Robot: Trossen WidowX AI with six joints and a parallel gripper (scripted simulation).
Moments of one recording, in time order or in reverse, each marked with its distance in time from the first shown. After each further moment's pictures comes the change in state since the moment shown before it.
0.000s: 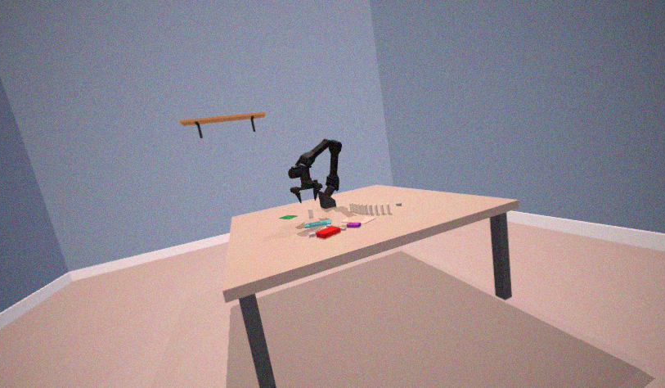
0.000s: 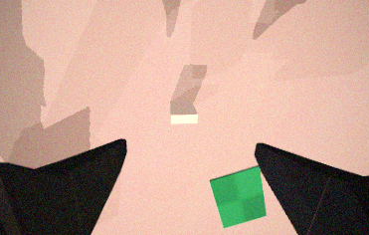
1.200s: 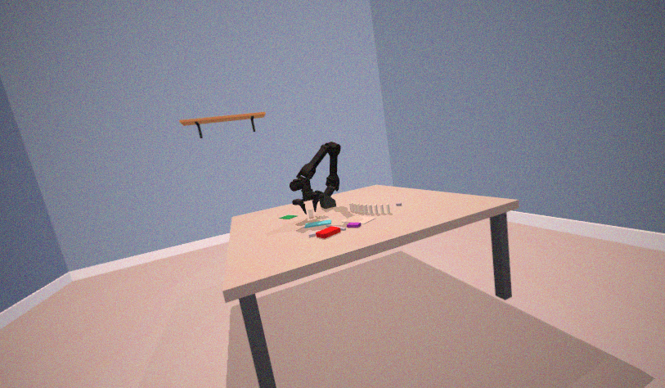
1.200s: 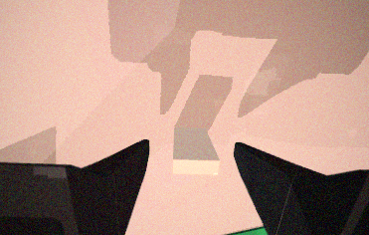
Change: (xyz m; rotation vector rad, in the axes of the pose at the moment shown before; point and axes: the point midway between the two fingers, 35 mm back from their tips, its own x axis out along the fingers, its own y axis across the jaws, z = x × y) arm 0.070 0.004 0.005 -0.062 -0.050 0.044
